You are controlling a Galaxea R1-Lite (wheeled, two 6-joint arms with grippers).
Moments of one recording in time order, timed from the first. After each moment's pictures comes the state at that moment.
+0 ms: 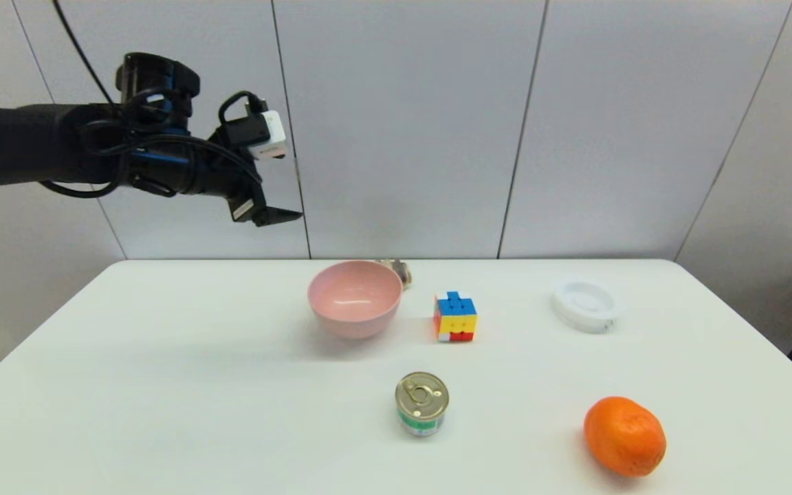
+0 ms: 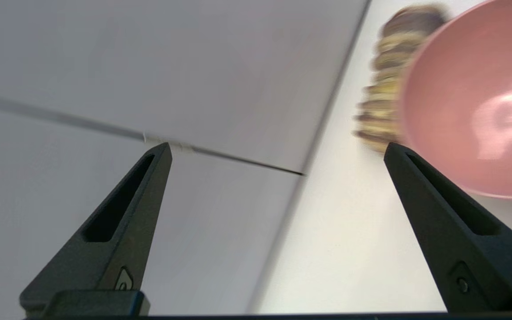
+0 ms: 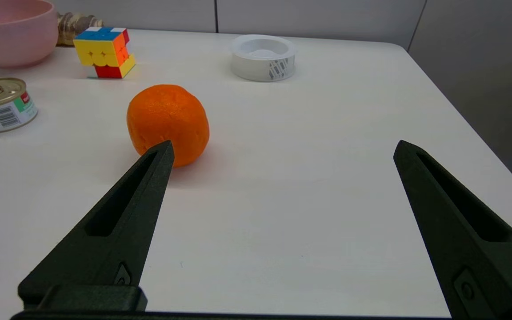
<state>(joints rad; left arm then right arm) -0.19 1.93 -1.70 0.22 -0.41 1.04 0.00 0.00 0.00 0.01 0.03 -0.04</state>
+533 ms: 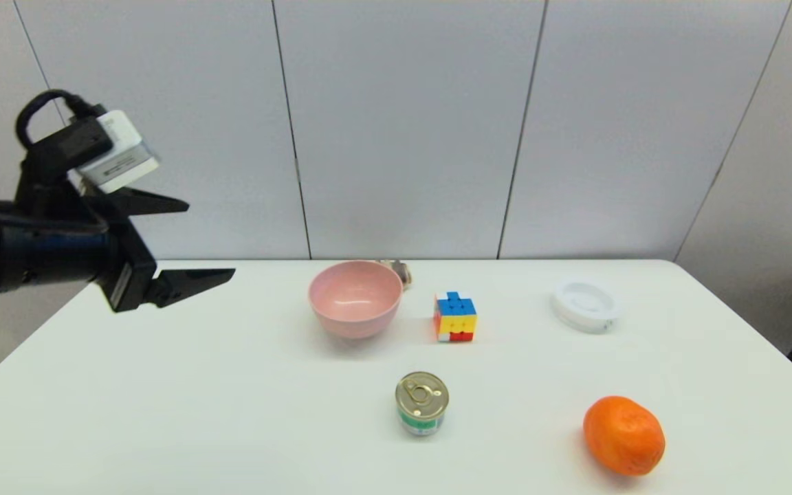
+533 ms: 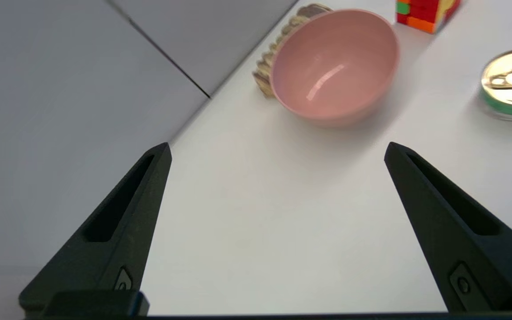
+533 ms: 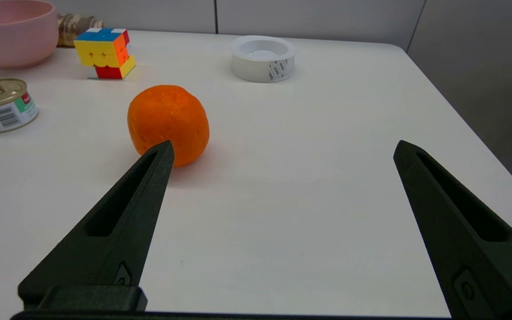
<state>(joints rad) -0.20 1.31 -1.00 0.11 -0.32 0.61 0.00 0.00 0.00 0.01 0.03 -0.04</state>
